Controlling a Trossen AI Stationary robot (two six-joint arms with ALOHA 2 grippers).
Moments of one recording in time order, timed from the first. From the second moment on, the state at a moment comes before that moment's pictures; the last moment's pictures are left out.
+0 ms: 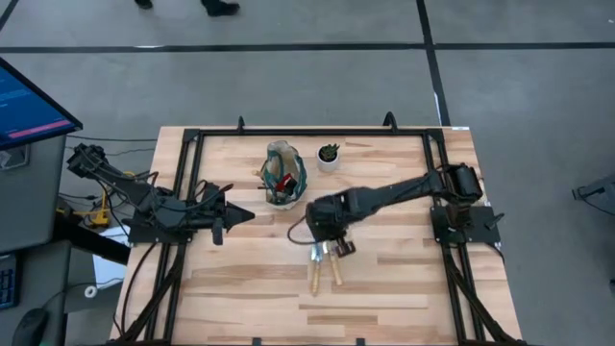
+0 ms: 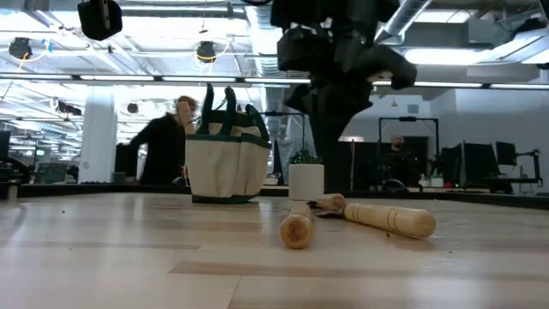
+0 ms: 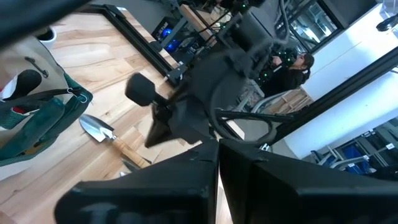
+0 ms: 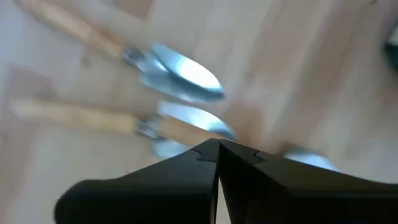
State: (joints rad) left arm -0.53 0.77 0.63 -0.07 -0.65 -0.91; right arm 0.12 1.92 1.43 -0.80 -0.04 -0.32
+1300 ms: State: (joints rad) left arm -0.53 0.77 0.63 -0.07 -0.65 -0.84; right arm 0.17 1.91 1.44 -0.90 0.14 -0.74
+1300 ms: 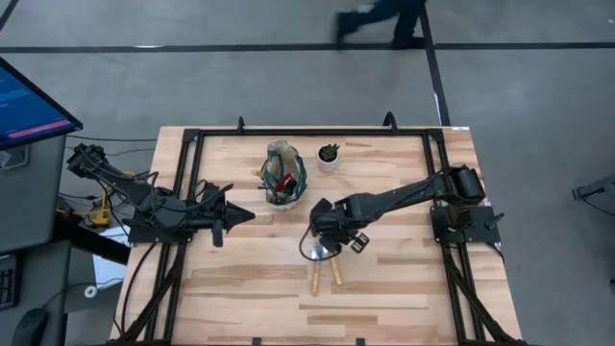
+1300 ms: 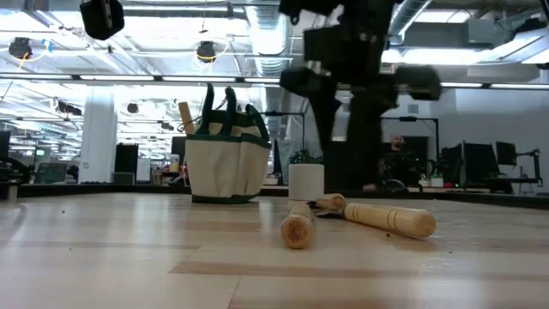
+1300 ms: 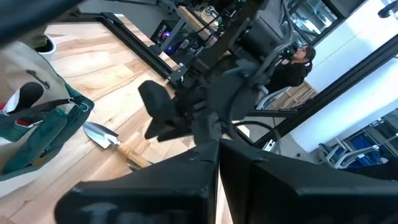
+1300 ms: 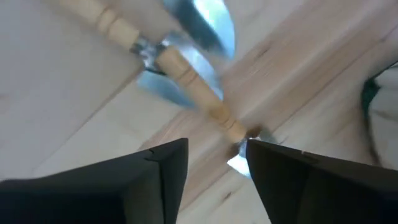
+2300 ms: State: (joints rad) left arm -0.36 1.51 0.88 0.11 -0.51 -0.74; right arm 0.33 1.42 1.58 -1.12 0.31 0.23
